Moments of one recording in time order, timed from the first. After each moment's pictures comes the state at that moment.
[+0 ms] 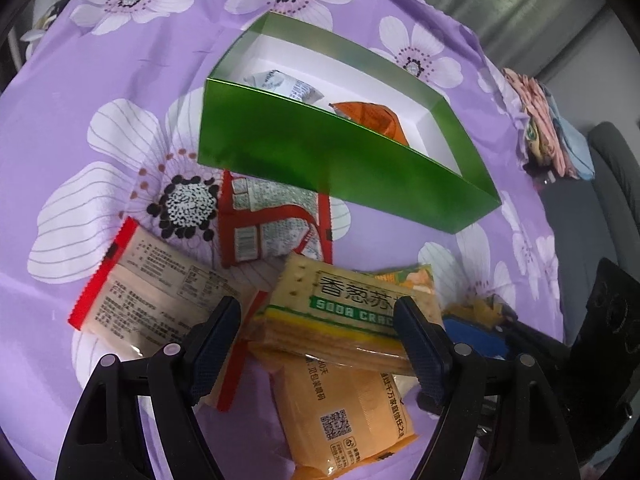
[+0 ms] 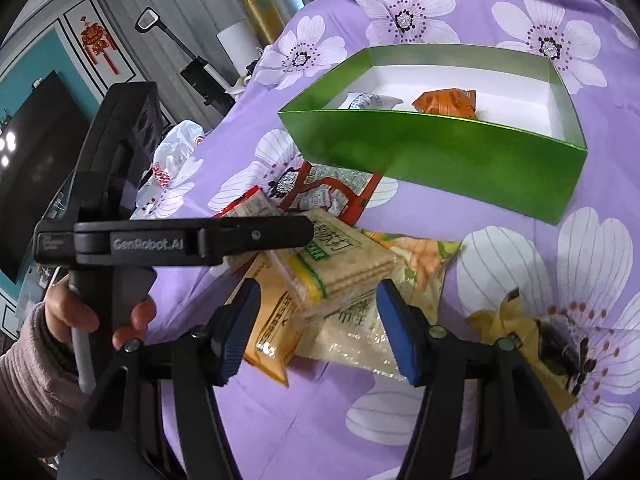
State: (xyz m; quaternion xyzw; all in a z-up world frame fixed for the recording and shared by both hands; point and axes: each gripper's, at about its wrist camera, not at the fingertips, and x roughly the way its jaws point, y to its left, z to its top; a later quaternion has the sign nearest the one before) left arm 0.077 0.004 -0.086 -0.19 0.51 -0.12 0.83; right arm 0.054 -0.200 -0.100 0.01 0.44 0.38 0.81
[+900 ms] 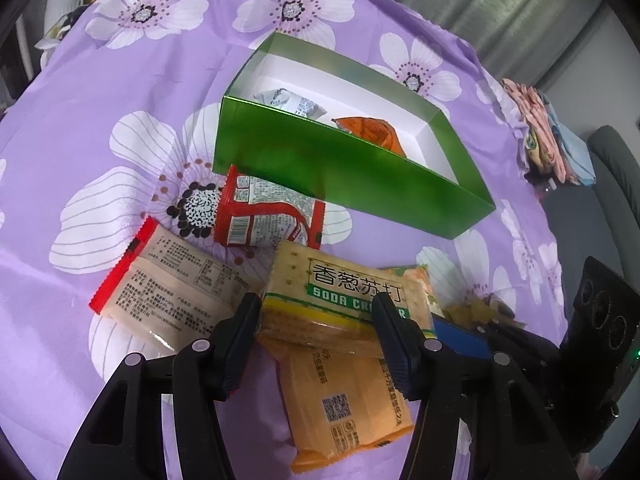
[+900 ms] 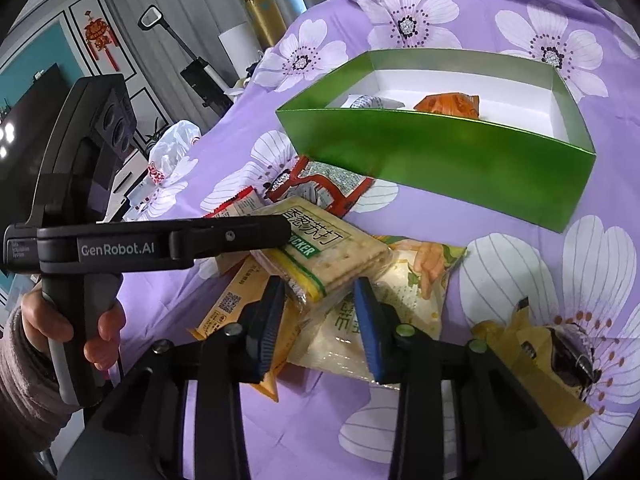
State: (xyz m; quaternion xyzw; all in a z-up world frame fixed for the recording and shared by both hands) left arm 0.058 0.009 -0.075 -0.19 0.48 -0.10 0.85; right arm 0.048 -0.203 -0.106 0.00 0.41 0.39 0.82
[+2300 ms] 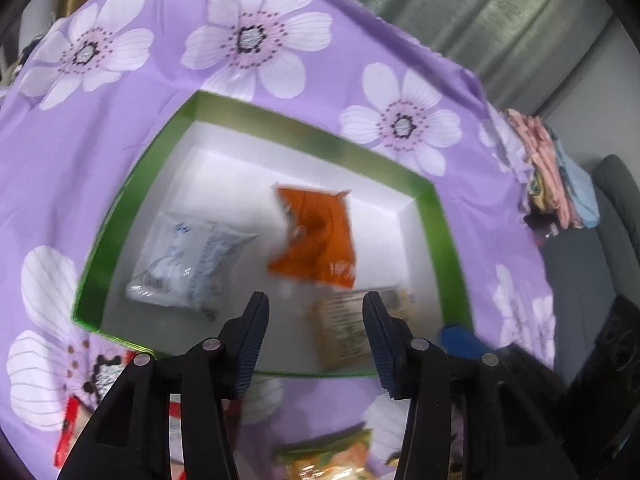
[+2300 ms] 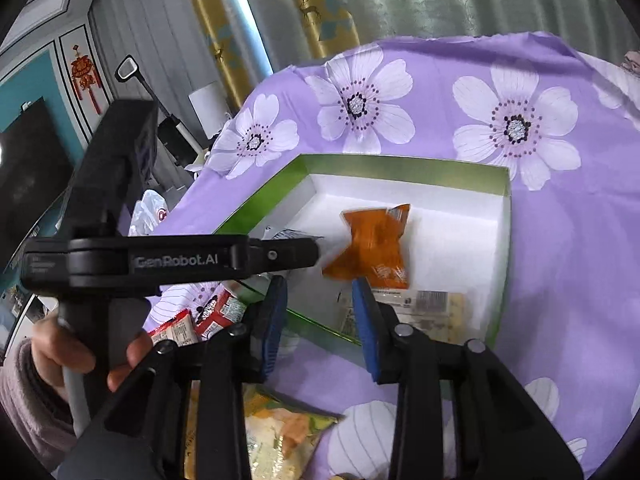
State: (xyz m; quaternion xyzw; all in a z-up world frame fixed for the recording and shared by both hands) left arm 0.186 -0.025 -0.049 -0.20 0.46 -0.10 0.86; right arm 0.152 -0.236 -0.050 0.02 0.34 0.34 0.87
